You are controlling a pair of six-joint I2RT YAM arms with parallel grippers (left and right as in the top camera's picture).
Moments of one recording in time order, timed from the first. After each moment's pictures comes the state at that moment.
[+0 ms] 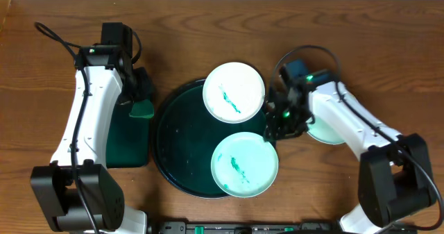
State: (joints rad) left arm 0.03 1.67 1.43 -1.16 -0.05 -0.38; right arm 0.39 1.77 1.20 -1.06 -0.43 0.09
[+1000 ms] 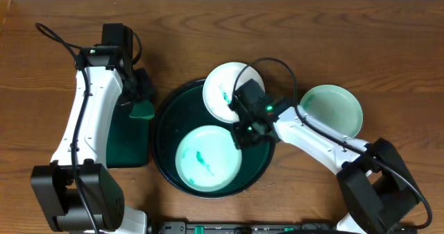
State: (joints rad) left arm 0.03 1.67 1.42 -1.15 -0.05 -0.38; right arm 0.68 1.78 1.11 -0.62 -0.33 0.40
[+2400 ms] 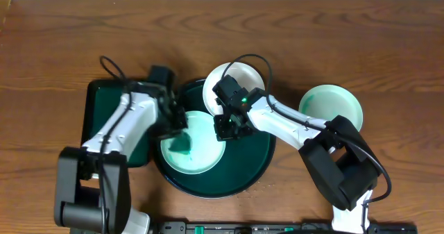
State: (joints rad) left arm -0.18 1.67 0.99 -0.87 0.15 -0.46; right arm 0.73 2.02 1.30 -0.65 -0.31 0.56
